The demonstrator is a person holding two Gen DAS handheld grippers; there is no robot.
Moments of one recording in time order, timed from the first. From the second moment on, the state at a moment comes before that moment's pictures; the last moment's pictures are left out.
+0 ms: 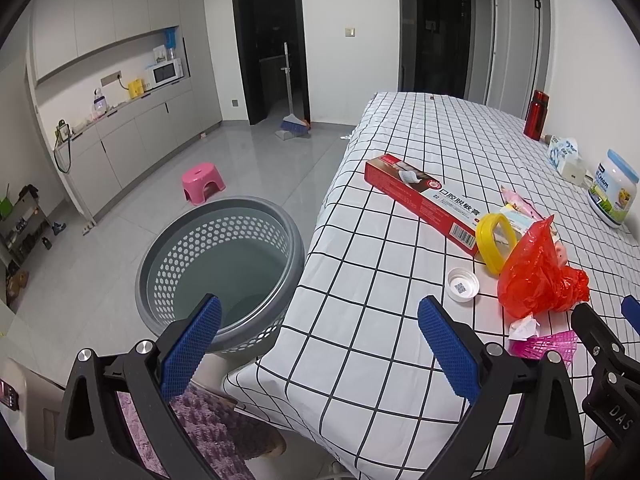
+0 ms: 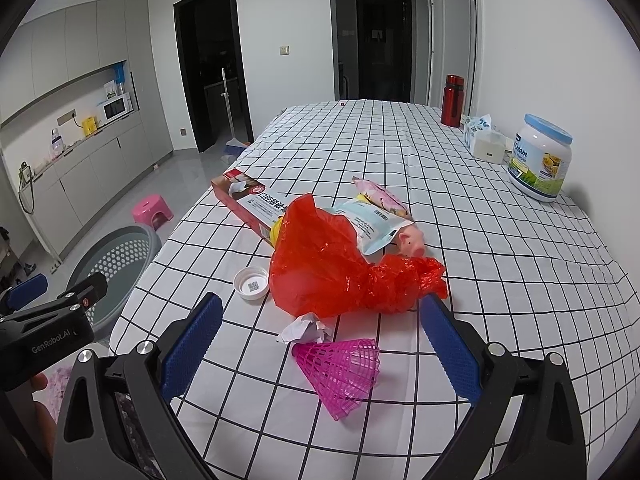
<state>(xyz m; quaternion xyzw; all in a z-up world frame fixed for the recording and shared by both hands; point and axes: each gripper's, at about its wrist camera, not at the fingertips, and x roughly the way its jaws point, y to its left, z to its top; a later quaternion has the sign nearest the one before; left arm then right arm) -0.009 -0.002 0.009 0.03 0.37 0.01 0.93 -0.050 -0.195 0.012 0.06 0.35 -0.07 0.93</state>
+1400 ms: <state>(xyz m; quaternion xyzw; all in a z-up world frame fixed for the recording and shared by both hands) -0.010 0.001 0.008 0.02 0.37 0.01 0.93 -0.052 -0.192 0.014 0.06 0.35 -0.07 0.93</state>
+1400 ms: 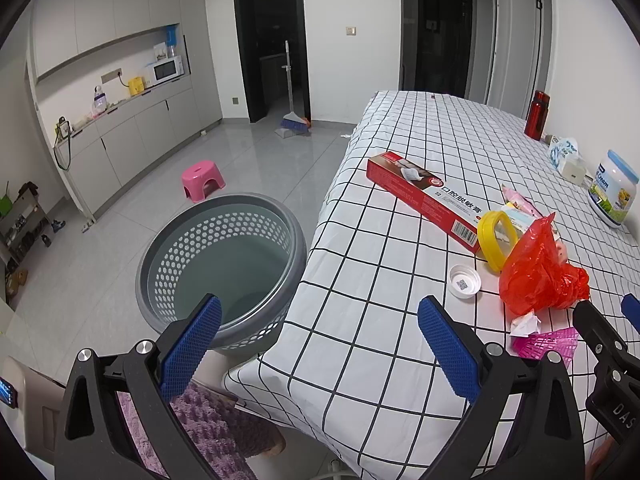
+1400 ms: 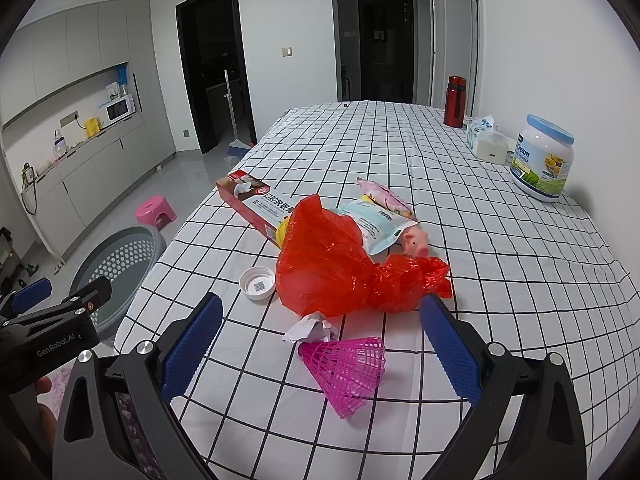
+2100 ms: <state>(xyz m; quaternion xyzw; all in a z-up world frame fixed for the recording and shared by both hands) -0.007 -0.010 -0.007 0.02 0.39 -0.01 0.92 -0.059 -0.226 0.002 0.08 0.35 -0.08 0.93</state>
